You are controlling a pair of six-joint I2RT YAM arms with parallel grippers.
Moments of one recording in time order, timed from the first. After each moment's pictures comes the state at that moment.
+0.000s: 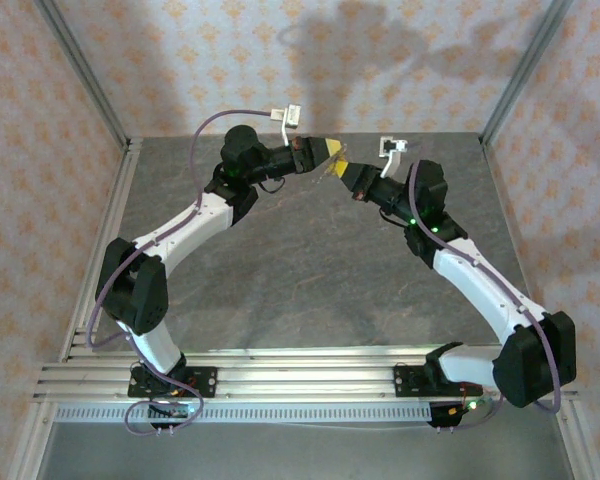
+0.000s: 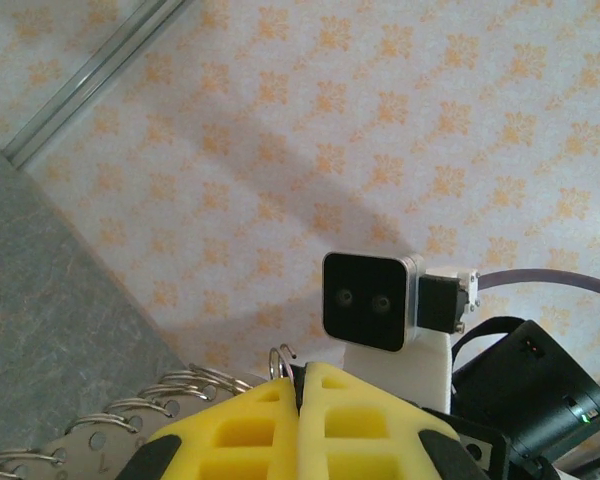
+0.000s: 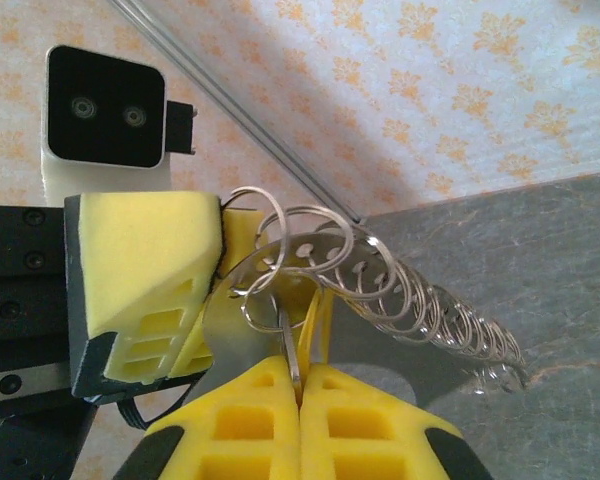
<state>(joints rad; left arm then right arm) -0.46 1.72 1.40 0.49 0.75 -0.99 0.40 1.24 0.98 0.21 -0.48 0.72</state>
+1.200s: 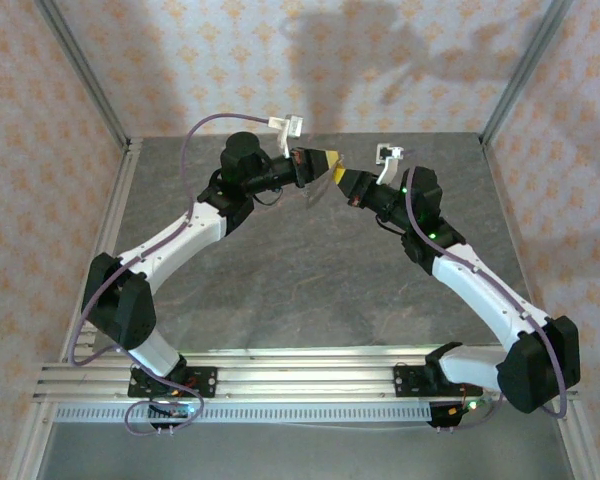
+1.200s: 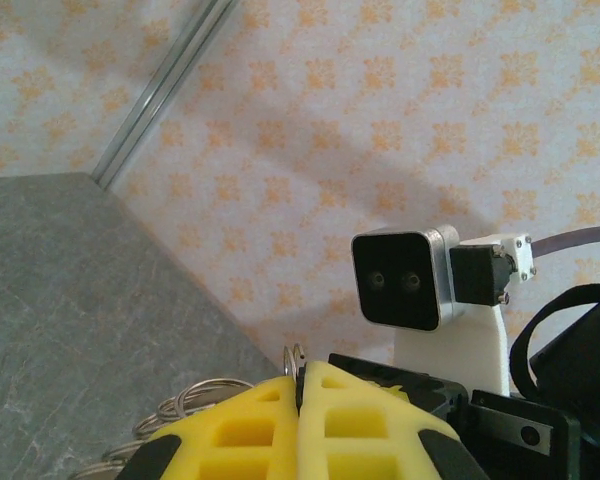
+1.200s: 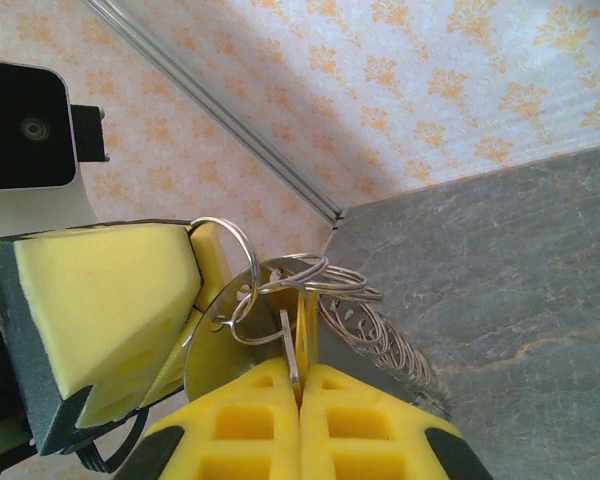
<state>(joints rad) -0.50 1.61 1.34 0.29 0.63 -0.71 0.44 1.21 0.96 0.16 -0.39 0.73</state>
